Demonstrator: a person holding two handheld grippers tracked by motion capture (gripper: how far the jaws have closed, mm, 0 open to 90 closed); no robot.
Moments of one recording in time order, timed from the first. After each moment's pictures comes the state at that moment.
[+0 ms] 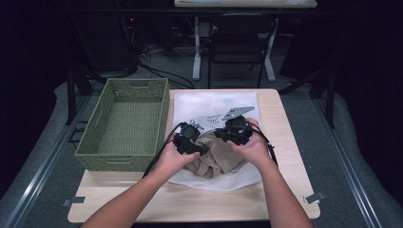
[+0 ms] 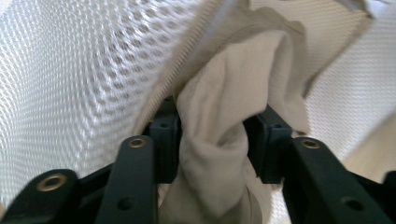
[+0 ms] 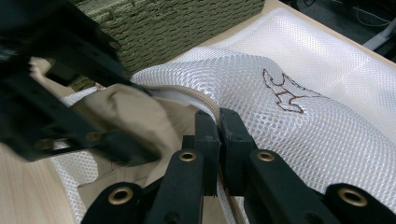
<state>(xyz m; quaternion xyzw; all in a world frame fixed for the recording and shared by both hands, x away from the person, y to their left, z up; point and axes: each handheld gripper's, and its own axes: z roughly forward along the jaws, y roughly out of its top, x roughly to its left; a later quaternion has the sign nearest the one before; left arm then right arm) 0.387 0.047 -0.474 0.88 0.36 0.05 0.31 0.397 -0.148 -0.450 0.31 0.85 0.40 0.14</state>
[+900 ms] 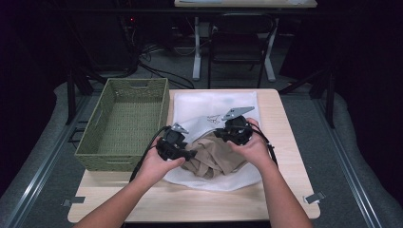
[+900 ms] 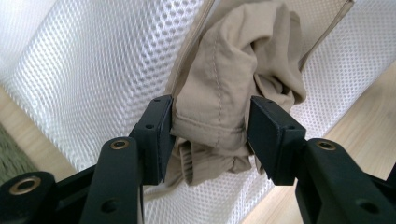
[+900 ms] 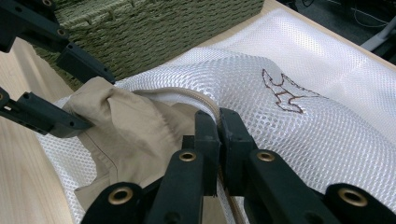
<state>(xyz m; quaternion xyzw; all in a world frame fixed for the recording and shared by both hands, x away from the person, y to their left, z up) 0.365 0.086 -0.462 0.87 0.36 0.06 0.33 0.396 -0.147 -0.450 0.31 0.85 0.40 0.15</state>
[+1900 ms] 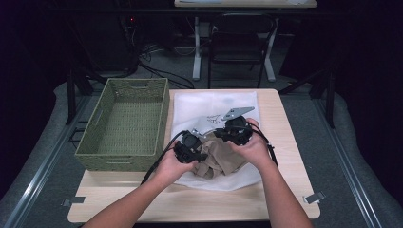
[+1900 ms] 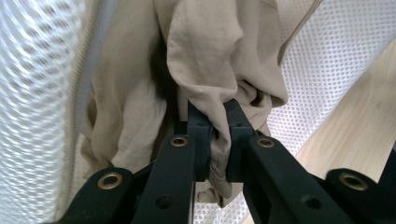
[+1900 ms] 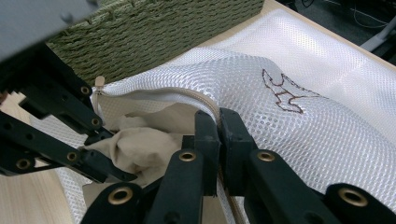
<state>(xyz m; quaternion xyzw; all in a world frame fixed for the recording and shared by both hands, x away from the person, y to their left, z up) 0.371 0.045 -0.489 0.89 0.33 0.02 0.31 0.396 -0.147 -0.450 0.31 0.85 0.40 0.15</state>
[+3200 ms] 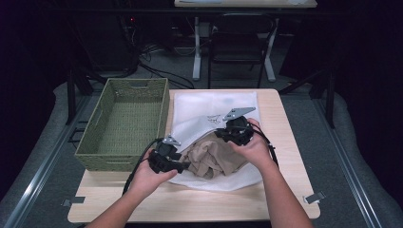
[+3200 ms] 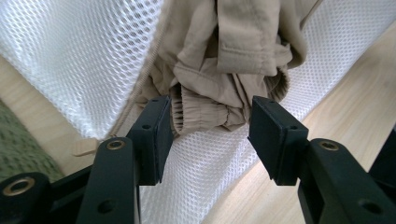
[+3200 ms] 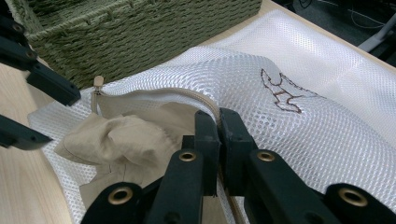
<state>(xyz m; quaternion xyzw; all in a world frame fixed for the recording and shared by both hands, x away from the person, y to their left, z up) 0.338 0.107 -0.484 0.87 0.37 0.05 0.32 0.395 -0.150 -0.449 0.31 0.85 0.41 0.15</state>
